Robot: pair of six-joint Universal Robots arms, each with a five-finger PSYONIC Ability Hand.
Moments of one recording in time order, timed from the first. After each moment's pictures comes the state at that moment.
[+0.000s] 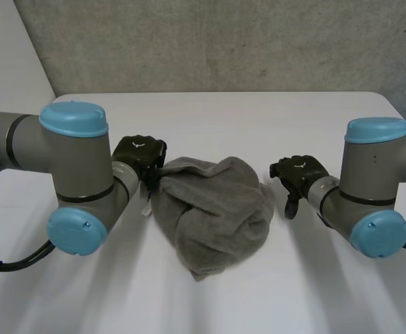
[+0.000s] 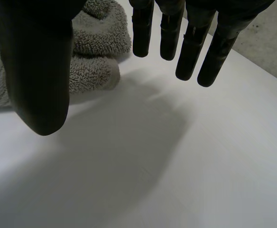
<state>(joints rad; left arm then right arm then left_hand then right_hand) 4.18 -2.22 -1.18 3.06 -1.66 3.31 1.96 -0.87 1.27 0.09 1.47 2.80 1.07 1.08 1.08 1.07 1.06 0.39 0.38 0.40 0.40 0.23</state>
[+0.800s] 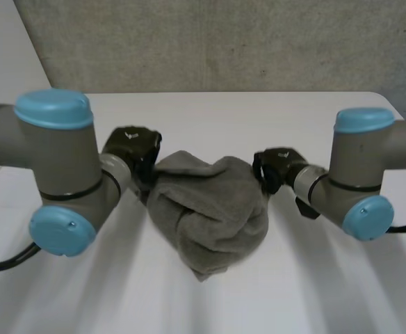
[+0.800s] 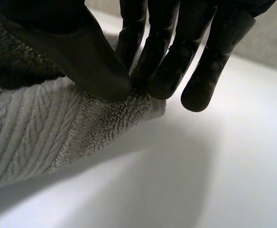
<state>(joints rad) 4.18 -2.11 -1.23 3.05 -1.66 3.31 1.97 -0.80 1.09 0.13 1.33 3.02 1.40 1.48 1.54 1.51 1.47 1.32 1.28 1.33 1.33 1.15</state>
